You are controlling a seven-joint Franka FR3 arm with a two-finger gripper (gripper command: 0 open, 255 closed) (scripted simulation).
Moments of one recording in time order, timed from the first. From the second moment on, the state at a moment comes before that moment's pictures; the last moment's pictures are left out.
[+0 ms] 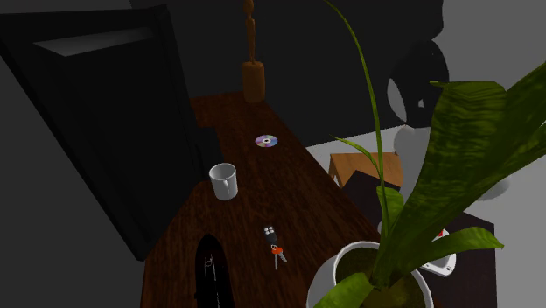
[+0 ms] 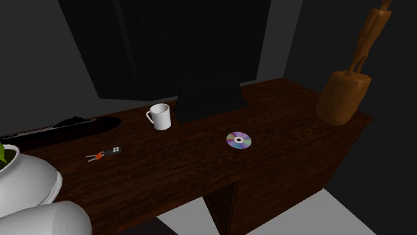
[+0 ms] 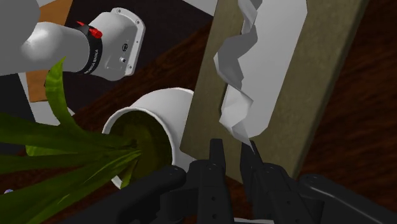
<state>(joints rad) 1.06 0.54 1.10 -1.12 -0.30 1.04 1.62</state>
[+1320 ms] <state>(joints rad) 1.20 0.68 1.06 -1.15 -0.37 1.18 1.70</state>
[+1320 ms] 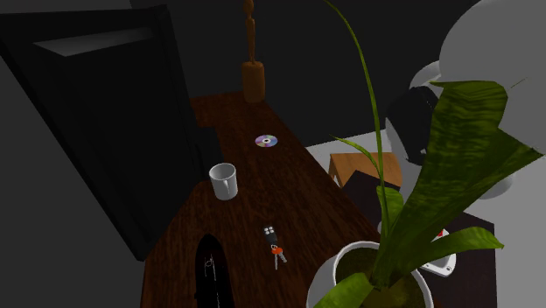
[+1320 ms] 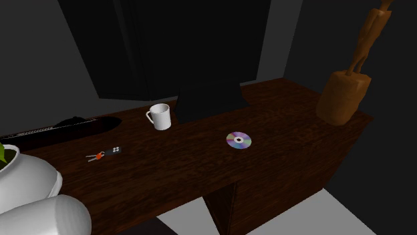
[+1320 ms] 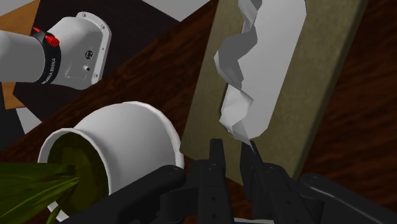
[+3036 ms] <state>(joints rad) 1.10 0.72 1.04 -1.48 -0.41 1.50 1.71</state>
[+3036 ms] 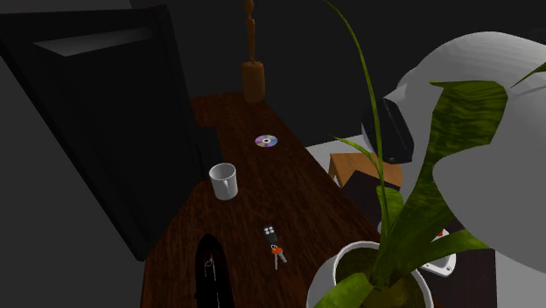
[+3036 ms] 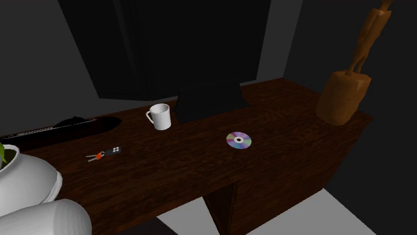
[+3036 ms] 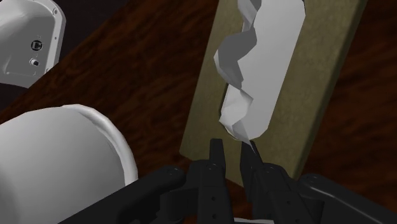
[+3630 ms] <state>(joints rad) 1.10 0.72 1.04 -1.49 -0.41 1.51 1.71</state>
